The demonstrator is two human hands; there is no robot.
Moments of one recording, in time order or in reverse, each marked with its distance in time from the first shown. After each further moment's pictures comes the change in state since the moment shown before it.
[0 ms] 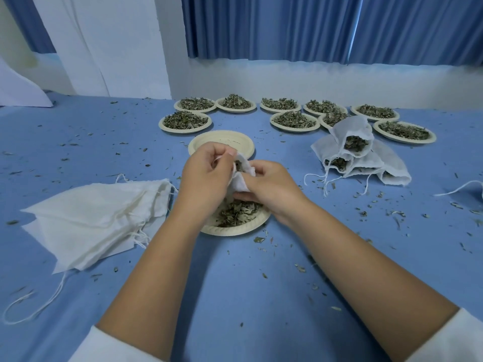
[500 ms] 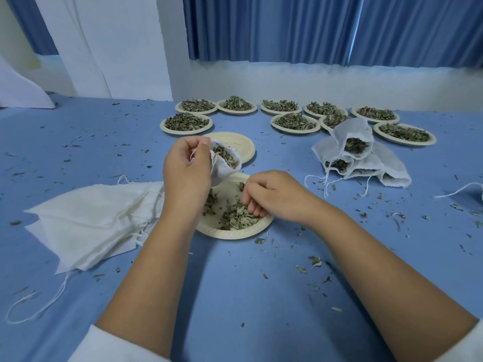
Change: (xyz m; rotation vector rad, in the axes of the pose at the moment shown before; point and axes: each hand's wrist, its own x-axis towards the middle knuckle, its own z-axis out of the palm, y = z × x) left_hand 0.013 -0.009 -0.011 -0.110 0.290 -0.004; right_hand -0.011 -0.009 -0.022 -0.737 -0.196 -0.077
